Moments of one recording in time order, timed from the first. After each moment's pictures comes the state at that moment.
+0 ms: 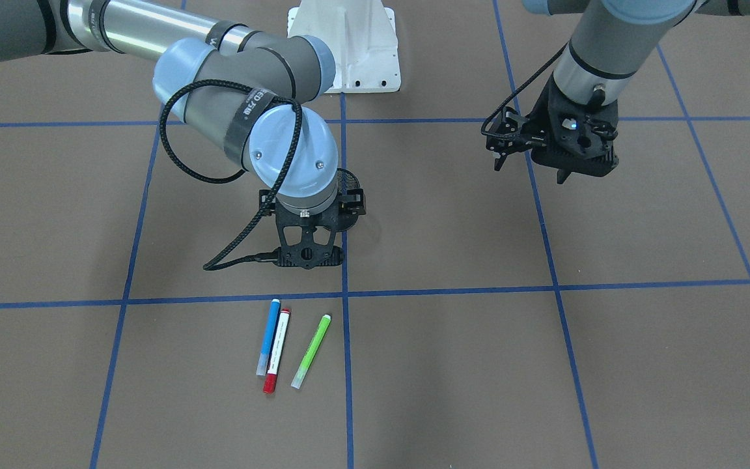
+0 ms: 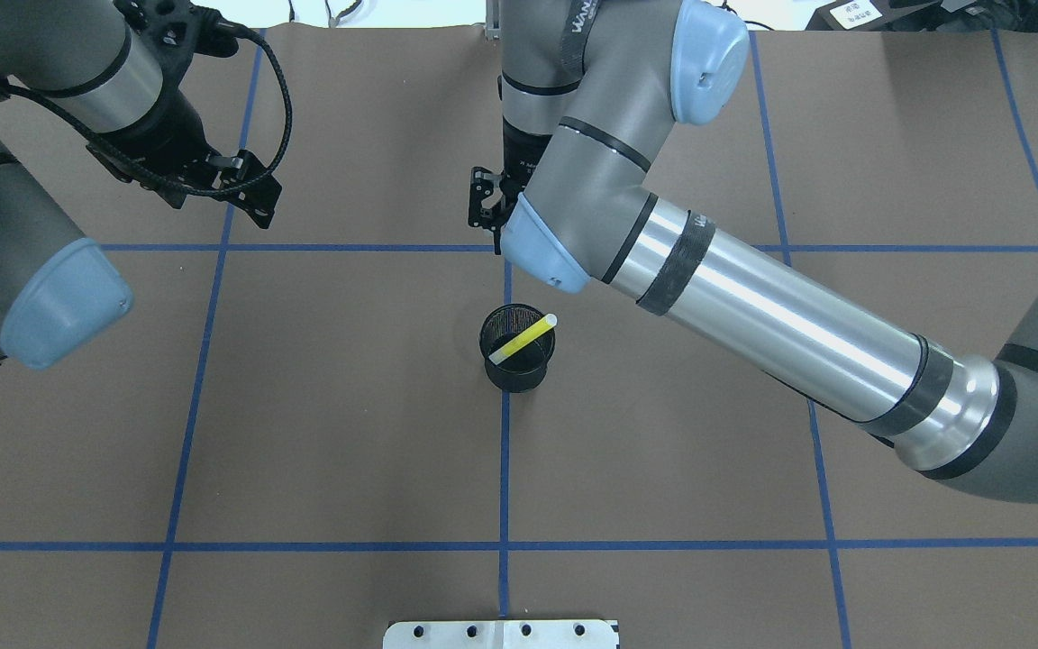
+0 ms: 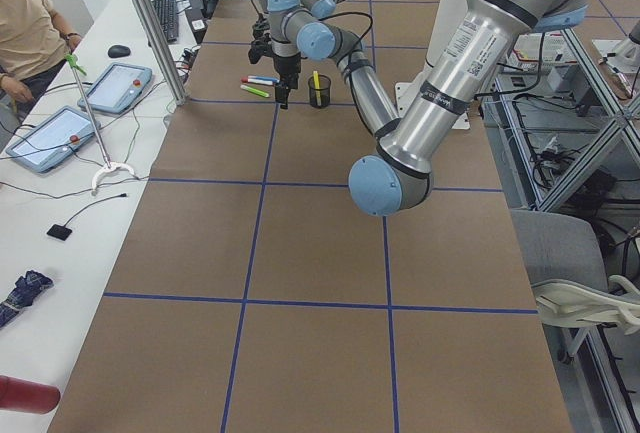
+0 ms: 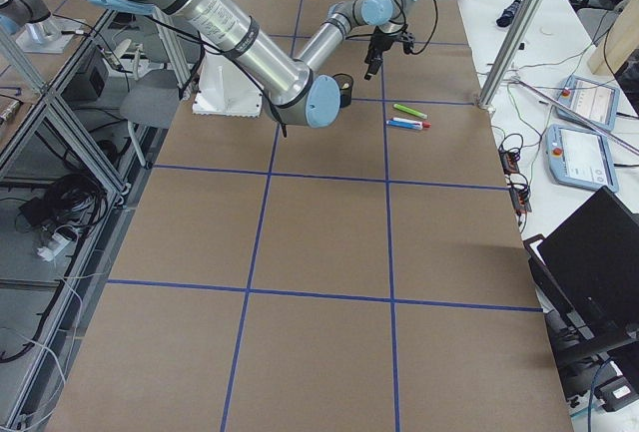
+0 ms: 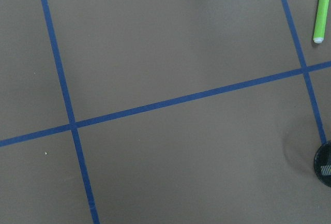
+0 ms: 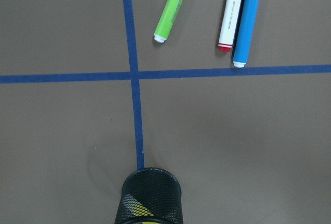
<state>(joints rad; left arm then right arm) -0.92 -2.14 -1.97 -1.23 -2.16 -0.62 0.73 -0.53 1.30 -1.94 2.30 0.87</state>
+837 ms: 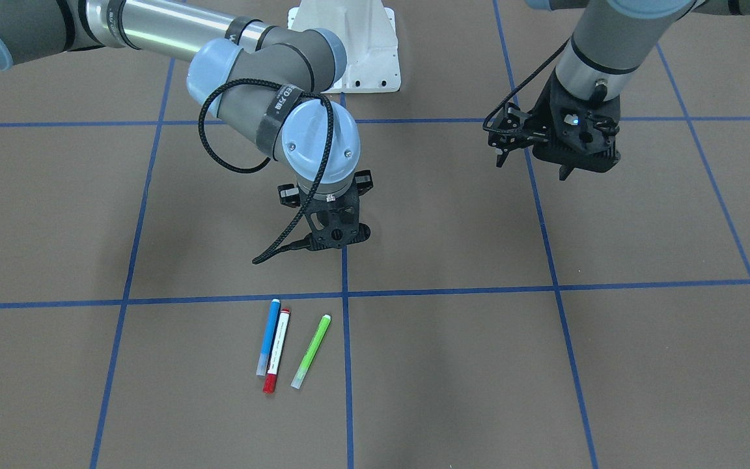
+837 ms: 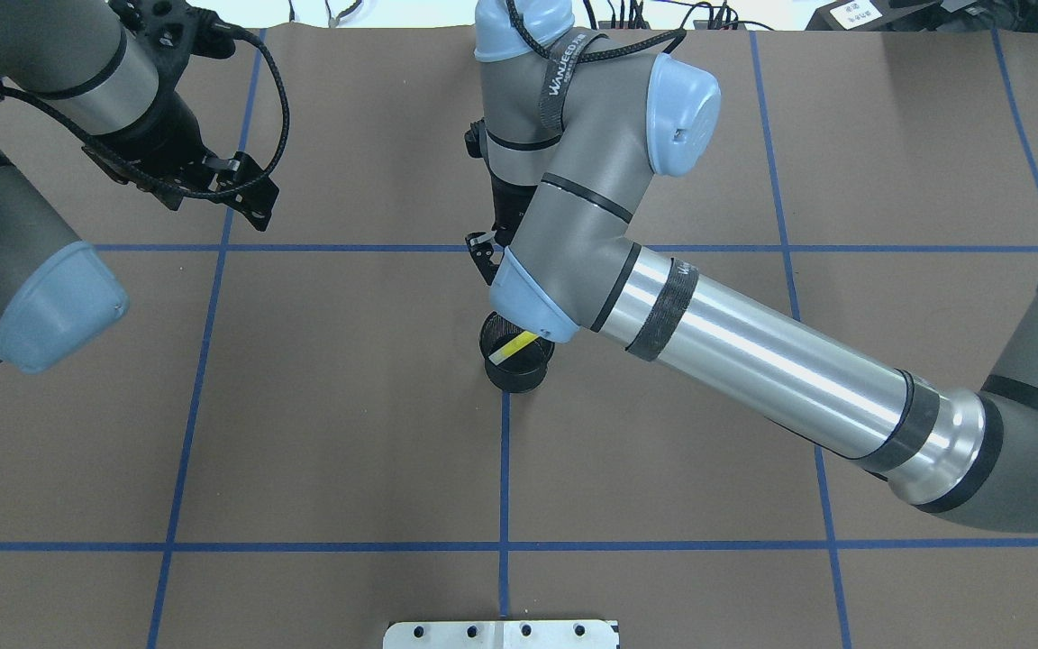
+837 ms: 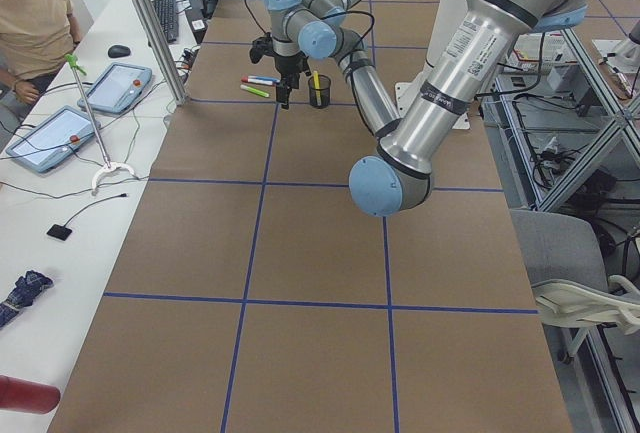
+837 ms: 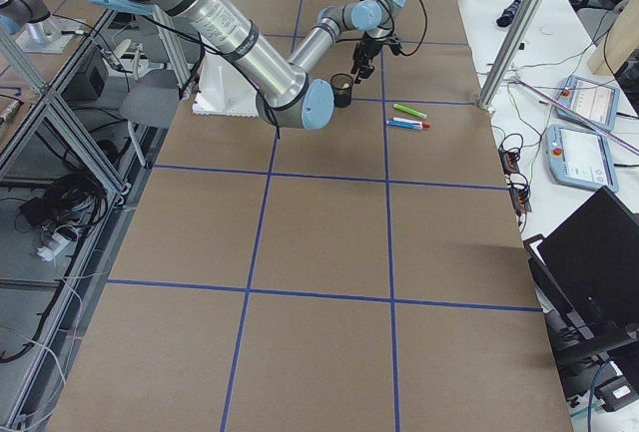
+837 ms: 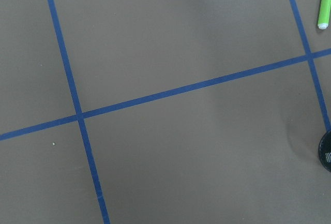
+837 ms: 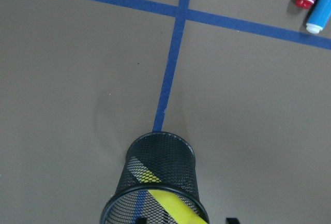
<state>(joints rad) -0.91 -2.14 -1.98 -1.23 -2.16 -0.62 0.68 -0.55 1.32 -1.94 2.24 0.60</state>
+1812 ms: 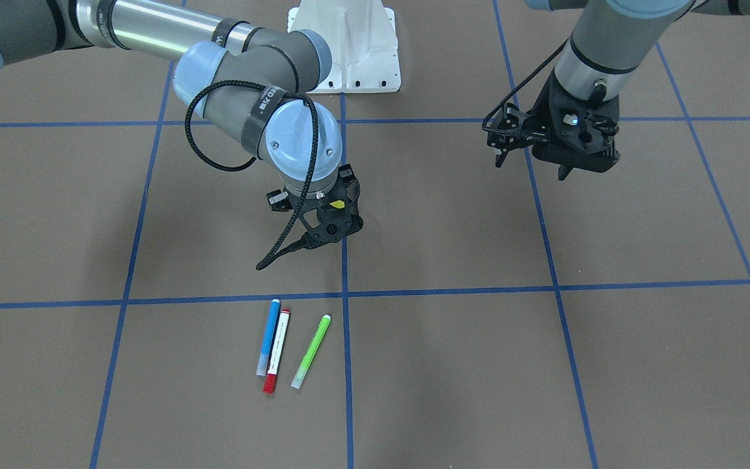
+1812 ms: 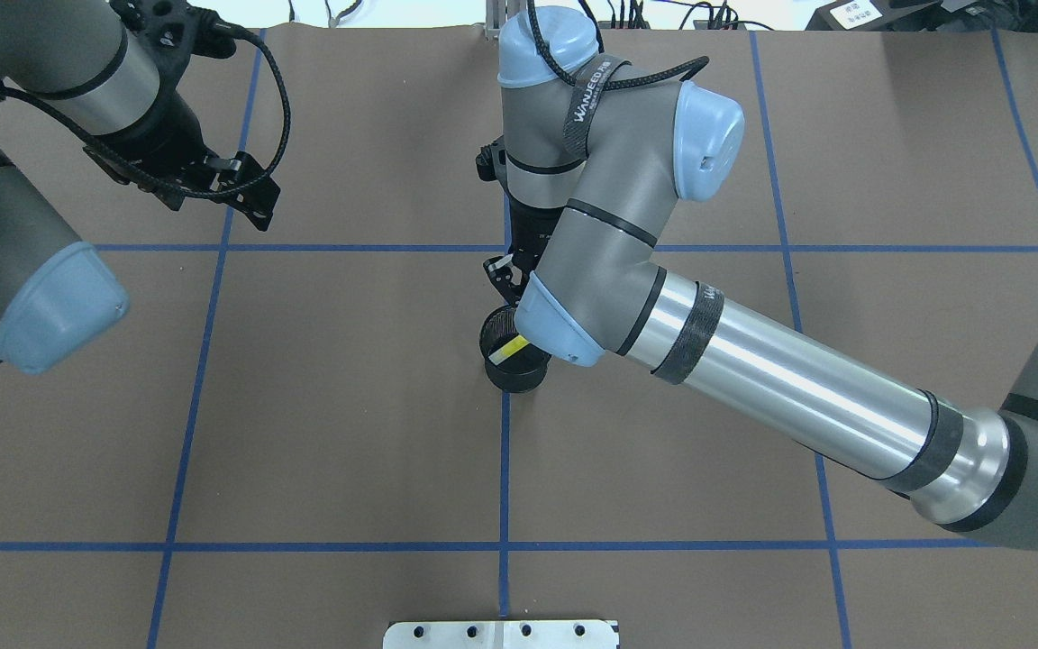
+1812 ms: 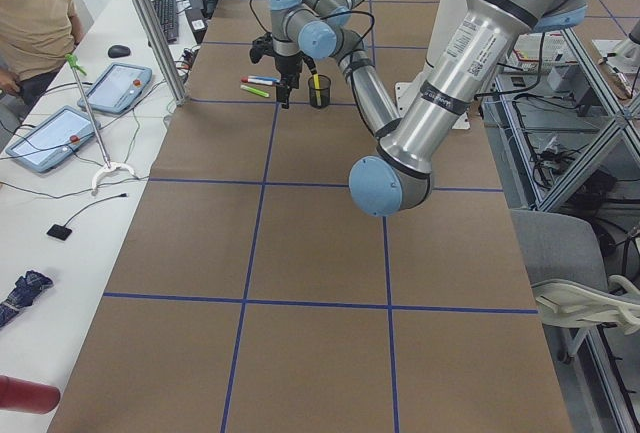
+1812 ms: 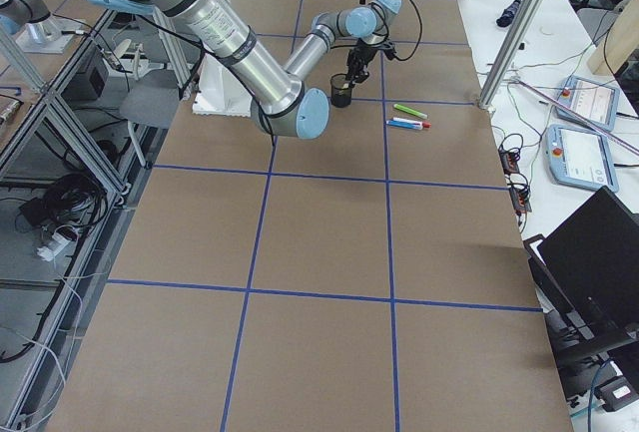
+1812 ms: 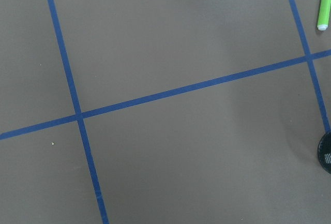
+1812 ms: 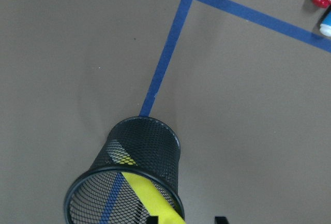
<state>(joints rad) -0.91 -2.14 -1.98 -1.23 -2.16 -0.62 0.67 -0.61 1.39 -1.94 2.27 0.56</state>
